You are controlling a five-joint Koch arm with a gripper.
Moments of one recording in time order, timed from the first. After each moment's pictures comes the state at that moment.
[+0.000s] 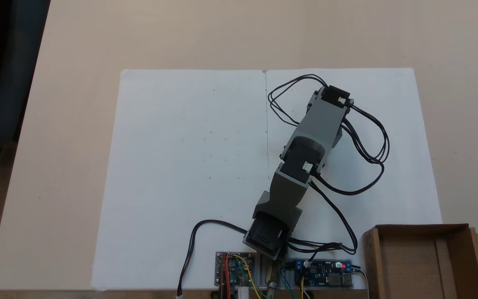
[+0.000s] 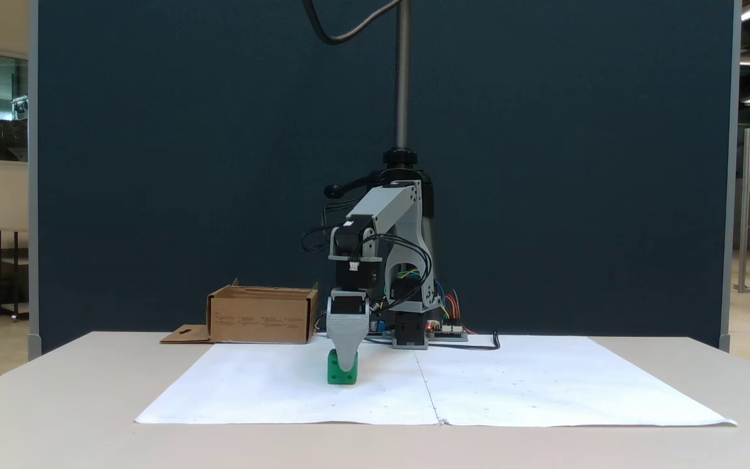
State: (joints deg) arm 27.9 77.7 103.8 33.9 -29.4
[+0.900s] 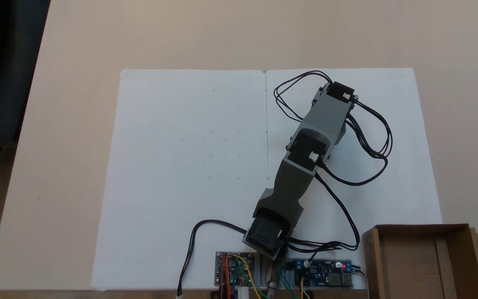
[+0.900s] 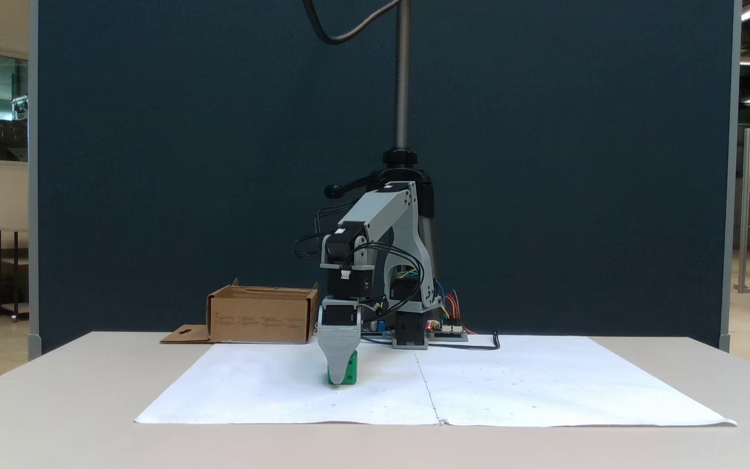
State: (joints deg) arm 29.2 72.3 98.7 33.2 -29.4
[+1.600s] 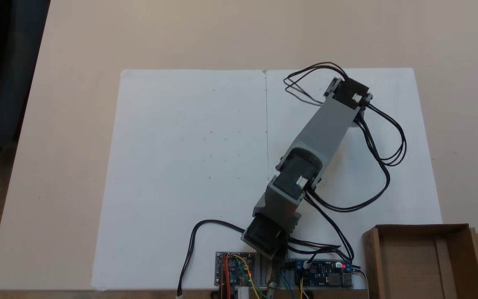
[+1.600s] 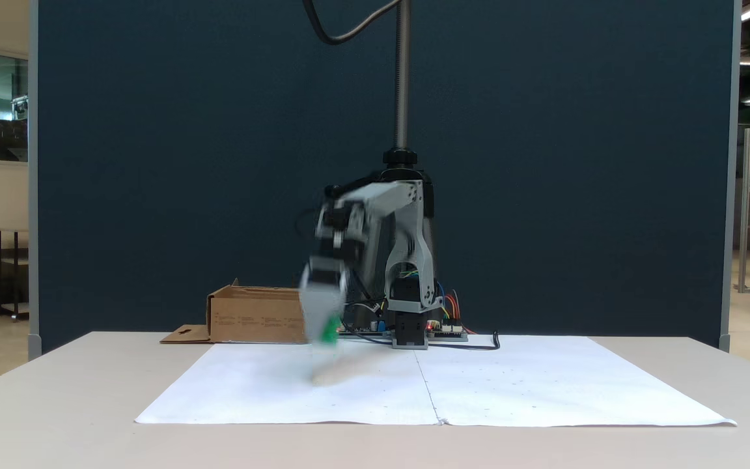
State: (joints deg) arm 34.0 86.0 92.8 29.8 -26.3
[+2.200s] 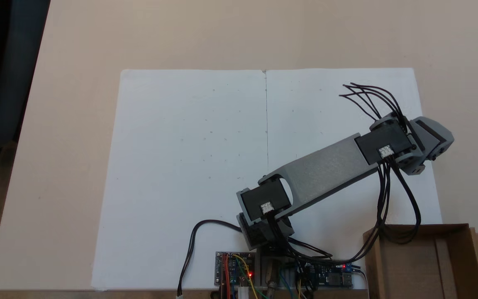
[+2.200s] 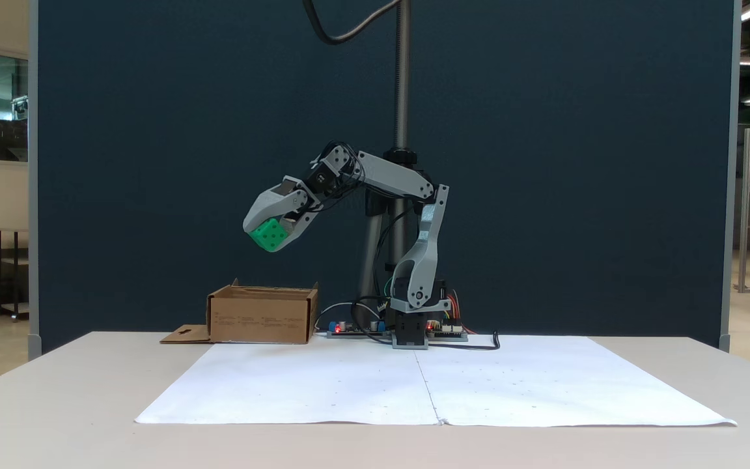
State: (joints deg) arm 68.3 101.7 83.7 37.0 -20.8
